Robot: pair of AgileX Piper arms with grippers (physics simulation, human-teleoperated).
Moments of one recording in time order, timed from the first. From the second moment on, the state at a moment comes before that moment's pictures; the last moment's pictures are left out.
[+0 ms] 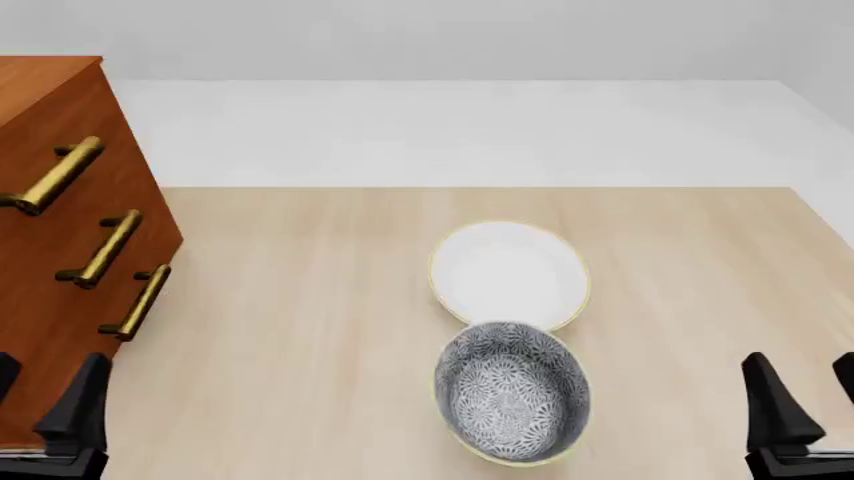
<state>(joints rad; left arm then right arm) 0.00 0.00 0.00 0.00 0.00 0.00 0.00 0.00 0.00 0.00</state>
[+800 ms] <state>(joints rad) -0.02 0.03 0.00 0.07 0.32 0.00 0.01 0.00 0.00 0.00</state>
